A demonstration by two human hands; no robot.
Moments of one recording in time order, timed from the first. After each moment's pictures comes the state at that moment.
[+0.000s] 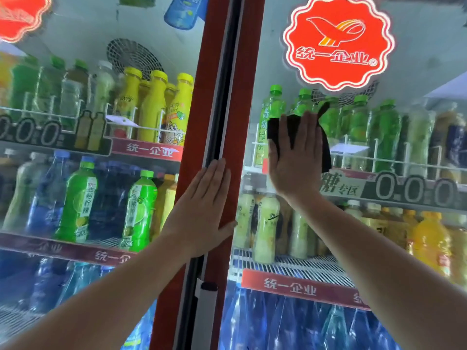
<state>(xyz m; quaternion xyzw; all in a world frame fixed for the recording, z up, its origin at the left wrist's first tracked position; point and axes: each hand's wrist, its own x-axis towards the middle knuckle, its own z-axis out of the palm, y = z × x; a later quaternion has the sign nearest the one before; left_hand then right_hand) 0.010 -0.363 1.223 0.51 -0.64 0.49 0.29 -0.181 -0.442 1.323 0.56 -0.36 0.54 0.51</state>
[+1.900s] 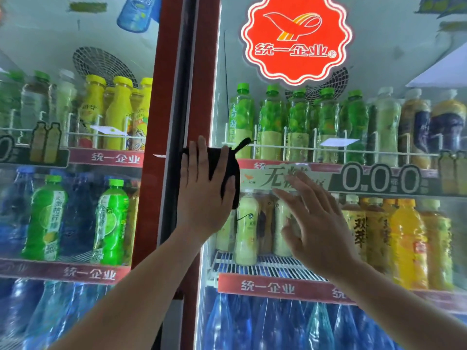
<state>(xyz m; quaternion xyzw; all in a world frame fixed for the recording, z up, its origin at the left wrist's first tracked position) -0.056 -0.422 1.253 0.46 -0.57 0.48 0.49 -0.291 -0.387 1.223 0.71 -0.32 0.45 0.43</state>
